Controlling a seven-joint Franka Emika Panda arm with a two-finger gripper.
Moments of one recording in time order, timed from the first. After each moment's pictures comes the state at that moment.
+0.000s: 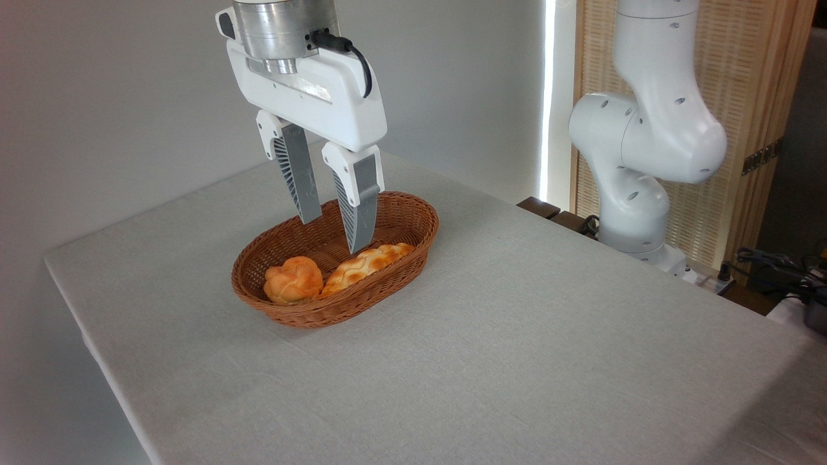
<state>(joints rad) 0.00 -0.01 -0.03 -1.60 -0.06 1.60 0.70</state>
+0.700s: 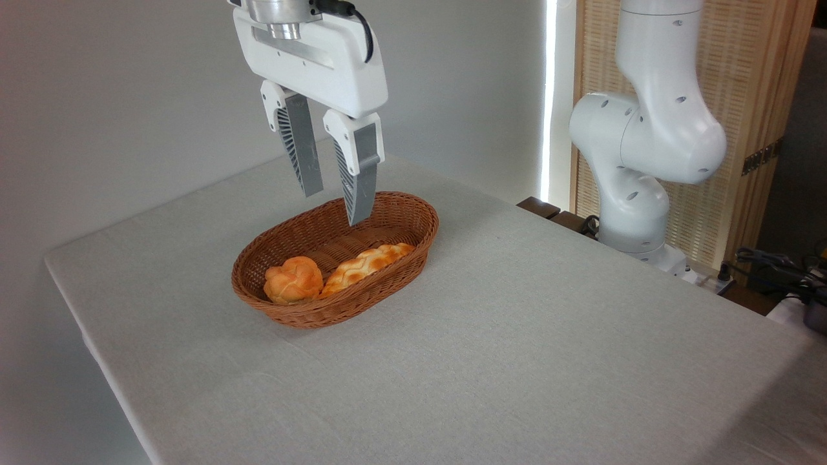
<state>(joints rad) -0.02 -0.06 -0.04 -1.61 -0.06 1.57 0.70</state>
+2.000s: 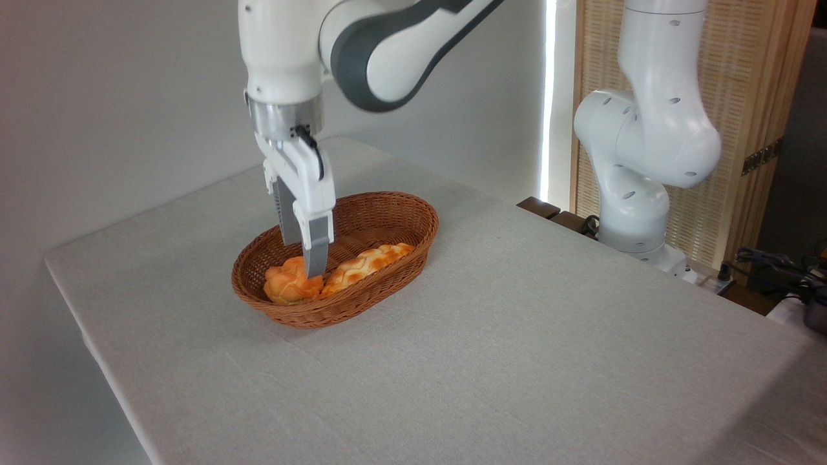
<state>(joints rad) -0.19 -0.07 -0.13 -2.07 -0.14 2.12 0.69</state>
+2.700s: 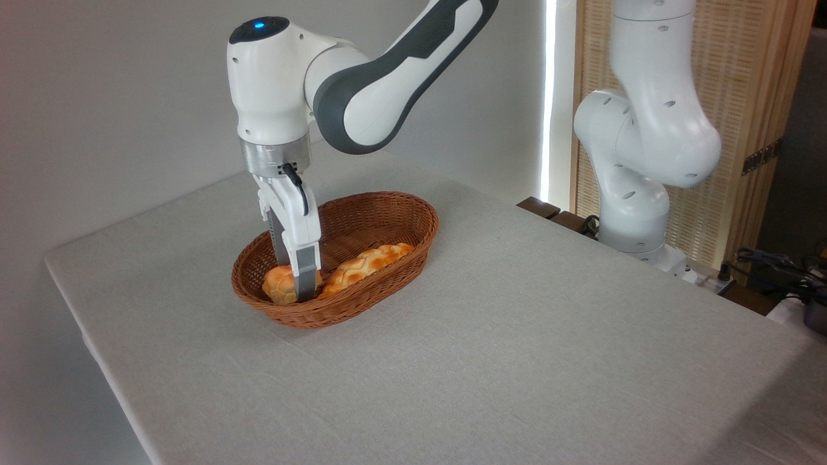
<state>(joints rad) -0.19 0.03 -0.17 -2.07 -0.12 2.22 0.69</state>
